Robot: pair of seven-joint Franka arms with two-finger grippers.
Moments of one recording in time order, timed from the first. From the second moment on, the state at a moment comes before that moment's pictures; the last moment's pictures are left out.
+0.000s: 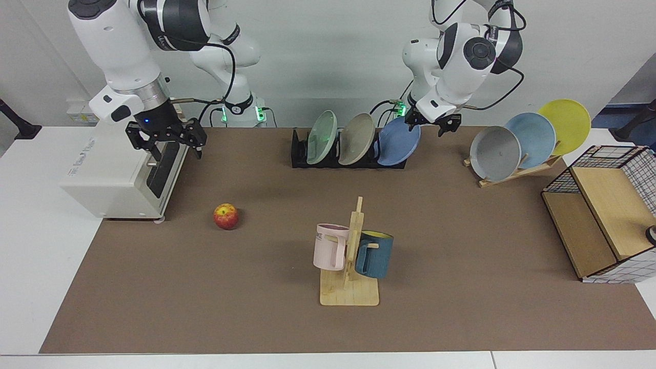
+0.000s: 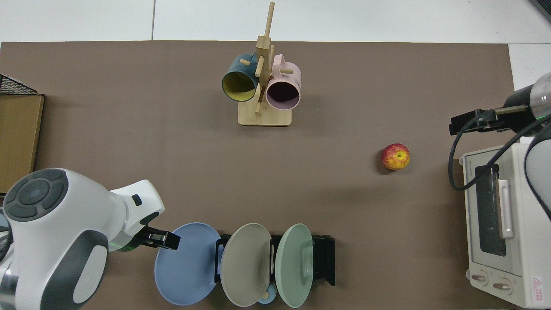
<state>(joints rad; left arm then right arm) -0.06 -0.29 -0.20 -2.24 -0.15 1.70 0.02 0.11 0.07 -0.09 -1.56 0.02 1.66 -0.02</state>
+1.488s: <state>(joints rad) -0.13 -0.33 -0.29 -2.37 -0.16 1.77 0.03 0.17 0.18 -0.08 -1.99 0.02 2.18 0.07</state>
